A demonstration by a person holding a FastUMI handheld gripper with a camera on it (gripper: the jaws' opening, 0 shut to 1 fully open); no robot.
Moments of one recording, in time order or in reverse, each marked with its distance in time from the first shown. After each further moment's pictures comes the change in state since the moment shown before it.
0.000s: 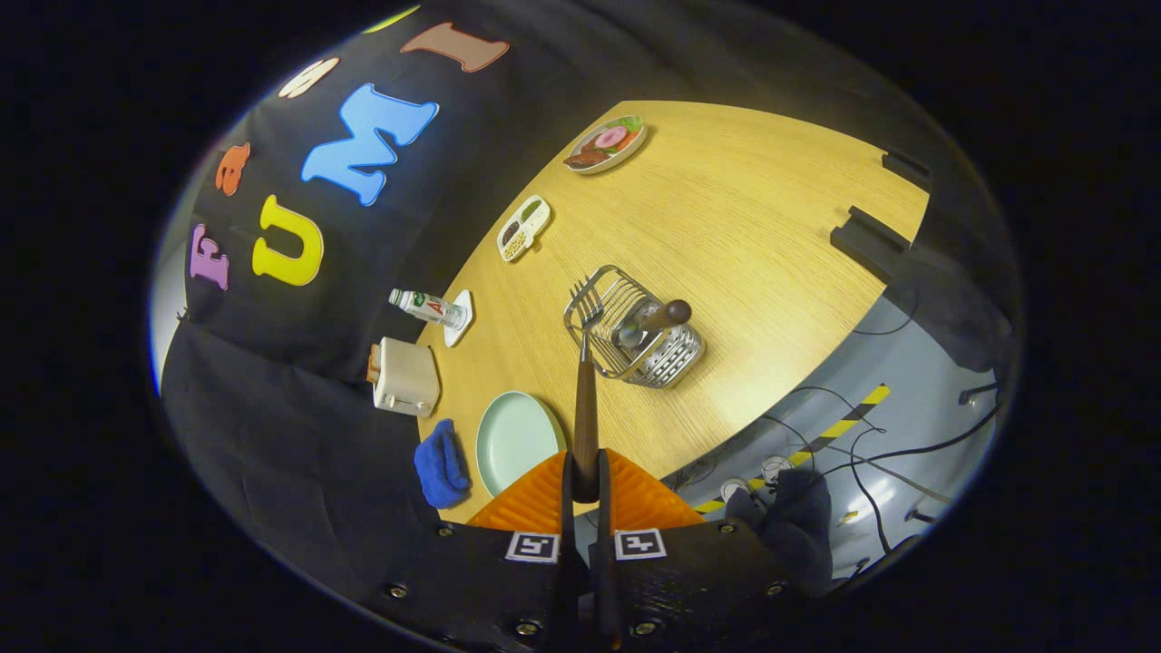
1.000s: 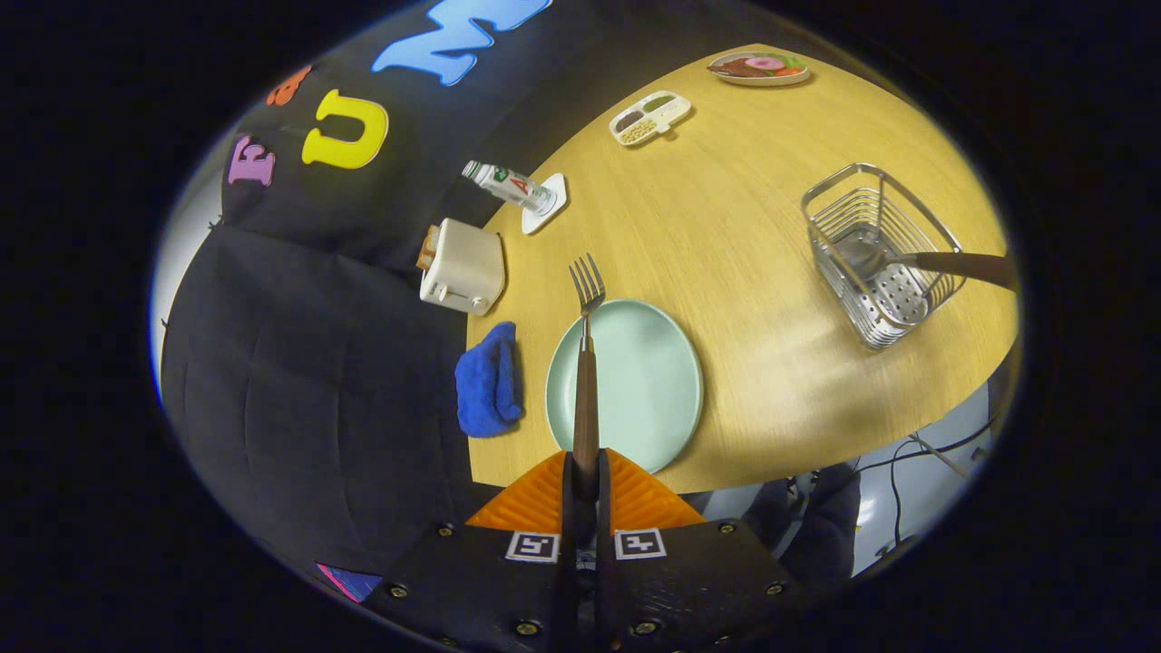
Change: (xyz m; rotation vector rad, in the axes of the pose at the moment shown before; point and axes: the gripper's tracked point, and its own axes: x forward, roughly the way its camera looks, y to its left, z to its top) arm 0.082 0.099 -0.064 -0.191 0.279 0.172
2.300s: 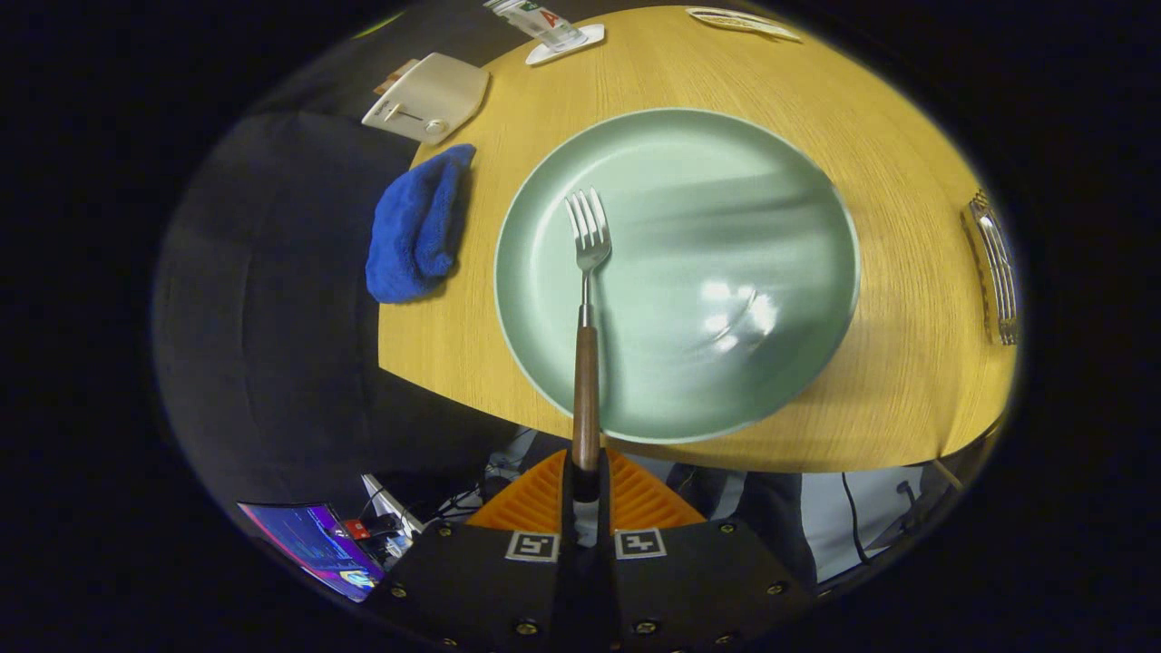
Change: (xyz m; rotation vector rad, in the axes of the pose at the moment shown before) arm 0.105 -0.011 -0.121 -0.256 0.478 -0.171
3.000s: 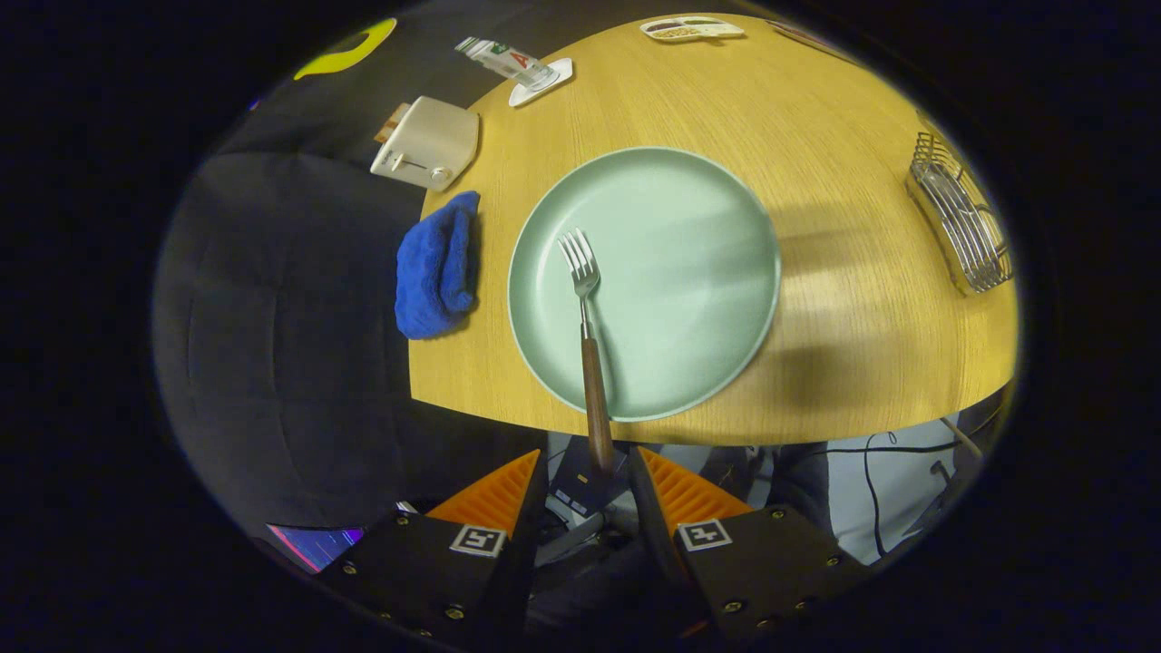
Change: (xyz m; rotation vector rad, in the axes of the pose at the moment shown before) arm -0.025 -0.002 0.003 0.087 -0.075 0.024
